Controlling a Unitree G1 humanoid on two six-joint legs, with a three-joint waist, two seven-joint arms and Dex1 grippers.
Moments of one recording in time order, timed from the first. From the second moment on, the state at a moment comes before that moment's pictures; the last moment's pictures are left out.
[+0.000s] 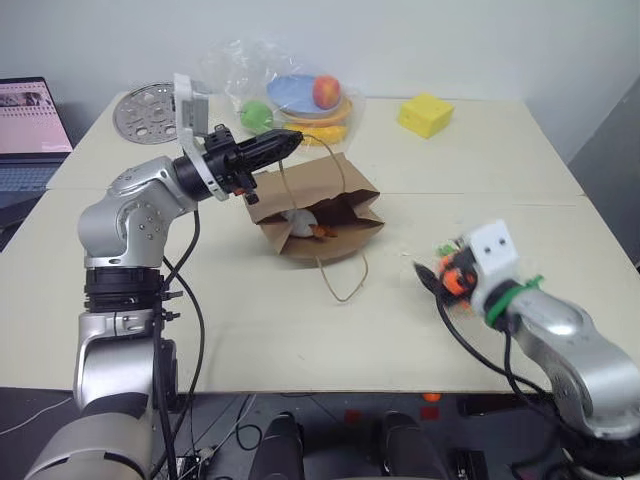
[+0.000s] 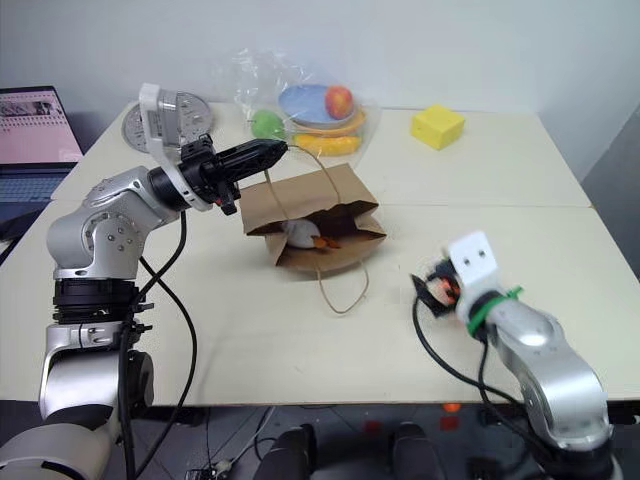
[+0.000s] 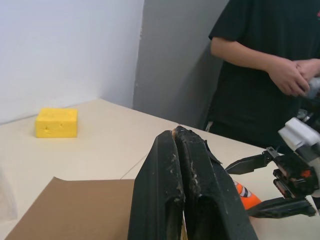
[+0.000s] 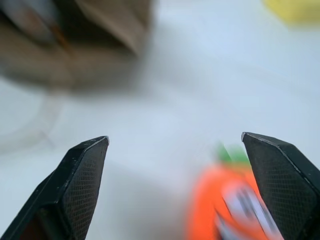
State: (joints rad) left arm -0.88 0.57 0.16 0.25 -0.65 0.58 -1.06; right arm -0.09 -0.49 -0.06 -0.72 0.18 1.04 0.26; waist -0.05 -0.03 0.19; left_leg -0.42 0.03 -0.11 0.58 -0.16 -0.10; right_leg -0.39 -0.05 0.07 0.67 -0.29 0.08
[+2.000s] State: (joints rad) left arm -0.85 0.57 0.16 0.13 -0.68 0.65 -1.05; right arm -0.71 0.02 0.18 0.06 0.20 0.67 0.19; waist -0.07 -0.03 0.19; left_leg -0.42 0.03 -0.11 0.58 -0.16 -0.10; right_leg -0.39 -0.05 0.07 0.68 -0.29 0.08
